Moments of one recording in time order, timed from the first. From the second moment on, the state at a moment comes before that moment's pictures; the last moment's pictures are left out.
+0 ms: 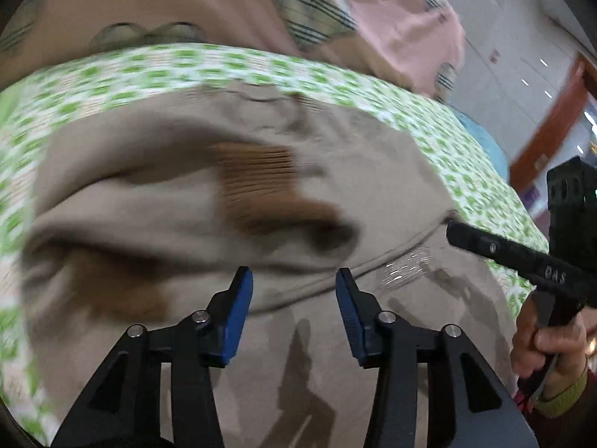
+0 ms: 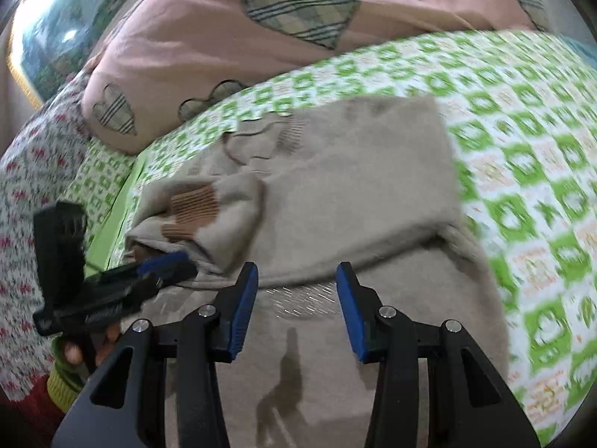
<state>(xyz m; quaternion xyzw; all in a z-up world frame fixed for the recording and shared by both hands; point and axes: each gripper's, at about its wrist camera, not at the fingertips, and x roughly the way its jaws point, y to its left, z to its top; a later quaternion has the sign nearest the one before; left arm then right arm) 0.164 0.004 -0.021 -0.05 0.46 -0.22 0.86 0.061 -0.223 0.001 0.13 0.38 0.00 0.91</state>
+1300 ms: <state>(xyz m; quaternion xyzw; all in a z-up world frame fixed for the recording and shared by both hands) 0.169 0.154 -0.046 -0.17 0.44 0.07 0.88 0.097 -0.263 -0.016 0.22 0.33 -0.02 0.92</state>
